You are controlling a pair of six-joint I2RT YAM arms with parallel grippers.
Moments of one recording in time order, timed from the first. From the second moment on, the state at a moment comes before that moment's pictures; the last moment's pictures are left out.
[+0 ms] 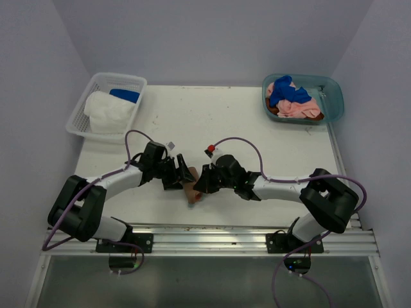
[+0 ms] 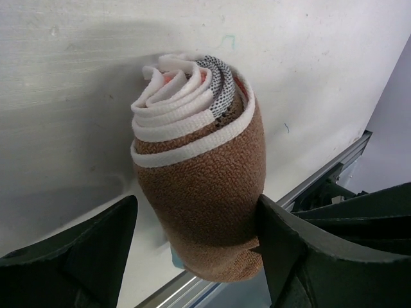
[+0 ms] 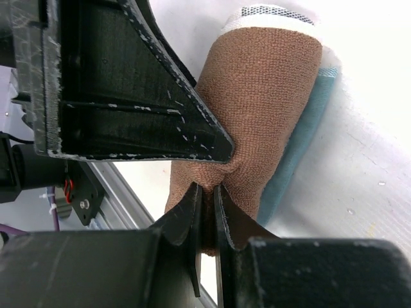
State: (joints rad) left arm -0.42 1.40 0.61 -0.16 0.49 -0.79; right arm 0.93 1.54 0.69 0.28 -0.17 0.70
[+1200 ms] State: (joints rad) left arm -0.49 1.51 0.63 -0.04 0.44 -0.91; right arm 0.85 1.44 0.66 0.25 -0.20 0.72
